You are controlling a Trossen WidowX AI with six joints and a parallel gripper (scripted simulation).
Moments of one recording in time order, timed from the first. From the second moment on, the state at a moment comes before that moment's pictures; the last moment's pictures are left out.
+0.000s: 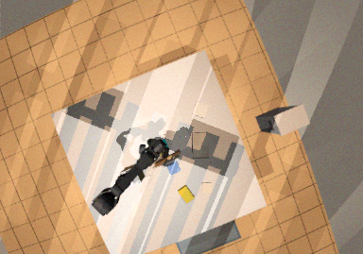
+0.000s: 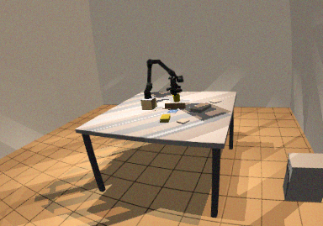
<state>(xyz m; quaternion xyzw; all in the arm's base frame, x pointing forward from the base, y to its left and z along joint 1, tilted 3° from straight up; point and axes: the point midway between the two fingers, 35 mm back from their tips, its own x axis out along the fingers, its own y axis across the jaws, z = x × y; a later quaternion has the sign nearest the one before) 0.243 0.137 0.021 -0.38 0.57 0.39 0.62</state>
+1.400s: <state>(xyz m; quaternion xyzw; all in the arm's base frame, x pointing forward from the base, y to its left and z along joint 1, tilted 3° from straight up) 0.243 0.140 -0.013 -0.38 0.57 0.39 0.62</state>
